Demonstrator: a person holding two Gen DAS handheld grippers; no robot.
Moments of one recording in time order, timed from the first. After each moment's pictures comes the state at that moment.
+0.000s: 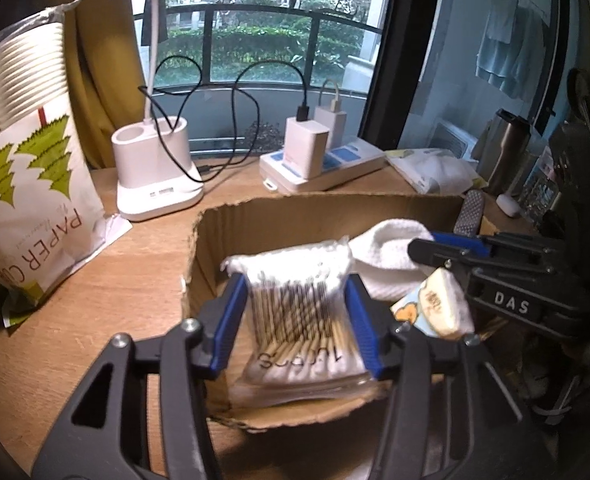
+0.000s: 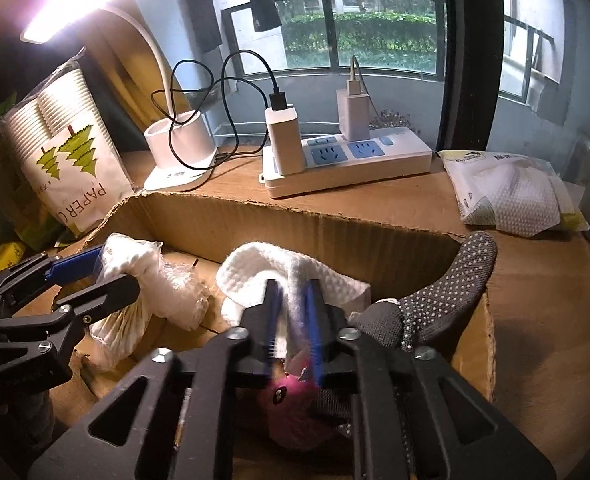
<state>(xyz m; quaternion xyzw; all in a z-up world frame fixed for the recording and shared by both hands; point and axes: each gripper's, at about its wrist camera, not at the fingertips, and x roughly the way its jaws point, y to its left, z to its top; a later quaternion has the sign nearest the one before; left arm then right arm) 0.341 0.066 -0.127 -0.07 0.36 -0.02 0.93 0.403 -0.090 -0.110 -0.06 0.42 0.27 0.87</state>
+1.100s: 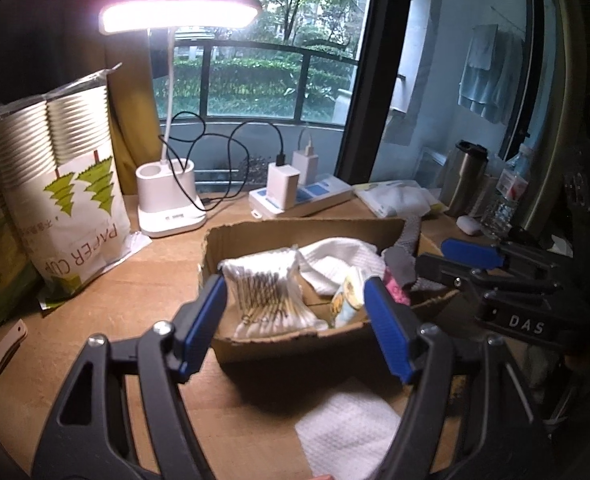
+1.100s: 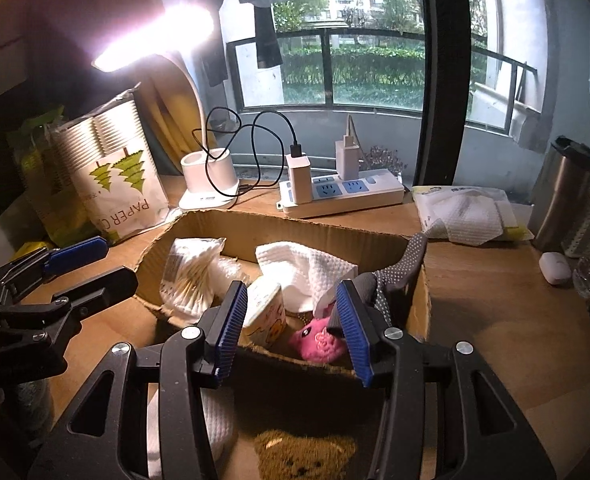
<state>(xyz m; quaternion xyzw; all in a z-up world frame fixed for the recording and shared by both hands) 0.263 0.053 -0.077 -0.08 0.30 -0.03 0.95 0.317 -0.115 -0.049 -0.06 0.35 0.26 0.90</state>
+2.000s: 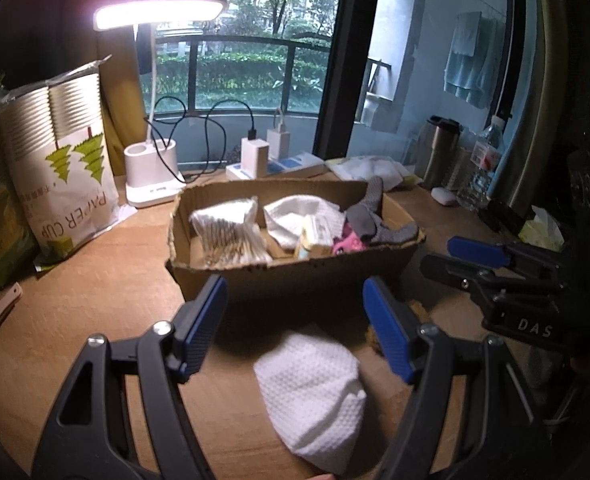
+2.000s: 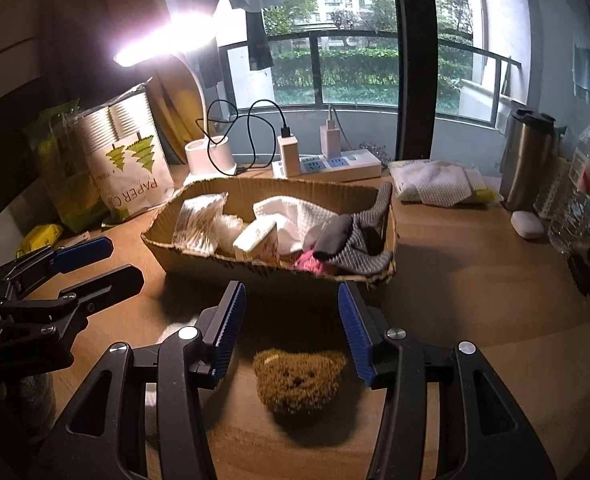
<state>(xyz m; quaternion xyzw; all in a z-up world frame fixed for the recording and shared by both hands) 0.217 0.017 -0.090 -0.06 0.31 -0.05 0.95 0.259 -0.151 -0.060 -0.05 0.36 0.24 0.90</state>
